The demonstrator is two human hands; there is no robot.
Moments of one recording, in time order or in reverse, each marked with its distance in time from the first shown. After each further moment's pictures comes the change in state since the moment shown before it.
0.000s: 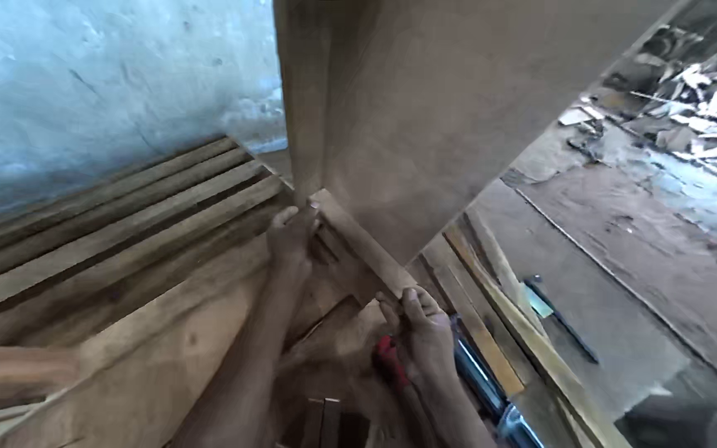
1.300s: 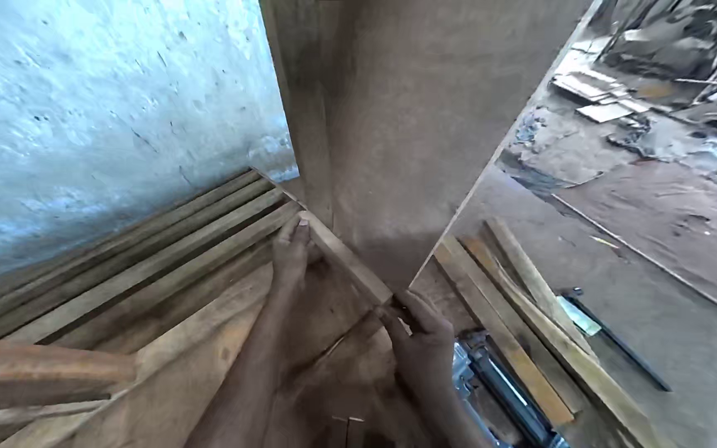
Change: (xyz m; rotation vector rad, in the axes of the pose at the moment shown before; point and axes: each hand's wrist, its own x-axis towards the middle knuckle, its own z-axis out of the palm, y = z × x) left_hand 0.016 0.017 -0.027 0.251 -0.154 0.252; right_hand 0.001 0.004 0.020 -0.631 -0.200 -0.708
